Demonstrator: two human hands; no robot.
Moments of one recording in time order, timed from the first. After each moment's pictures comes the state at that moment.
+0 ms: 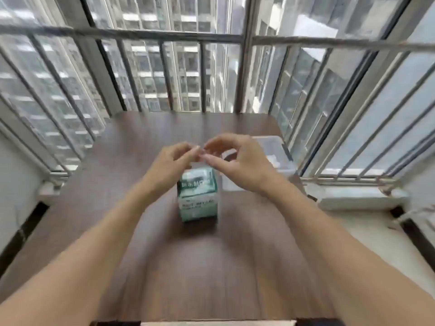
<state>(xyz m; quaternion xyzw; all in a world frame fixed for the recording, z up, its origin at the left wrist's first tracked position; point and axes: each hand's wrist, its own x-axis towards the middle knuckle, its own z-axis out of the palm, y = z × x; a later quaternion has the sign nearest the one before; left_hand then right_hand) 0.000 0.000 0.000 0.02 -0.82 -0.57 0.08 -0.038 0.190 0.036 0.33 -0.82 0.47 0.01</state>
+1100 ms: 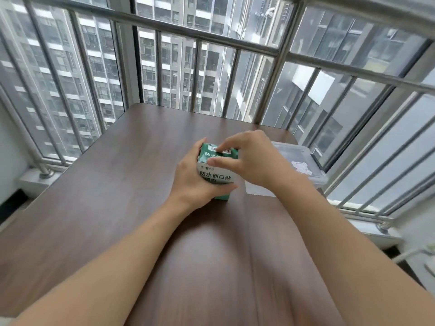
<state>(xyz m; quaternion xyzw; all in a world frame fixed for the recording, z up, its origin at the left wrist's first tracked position) 0.010 -0.004 -0.071 0.03 -0.77 -0.58 0.26 -0.038 0.134 0.035 0.36 -0.91 0.21 0.08</state>
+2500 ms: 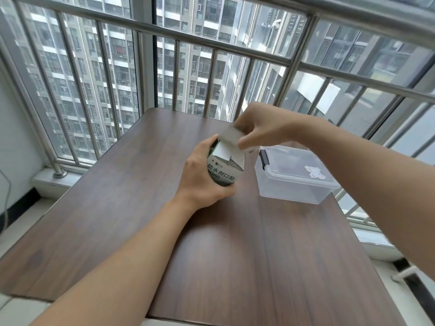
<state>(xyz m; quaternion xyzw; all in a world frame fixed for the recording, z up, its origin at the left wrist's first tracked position) 0.021 -0.025 -0.060 -0.02 -0.81 -0.46 0.36 -0.075 0.106 0.101 0.45 -0.89 0.09 -0.09</state>
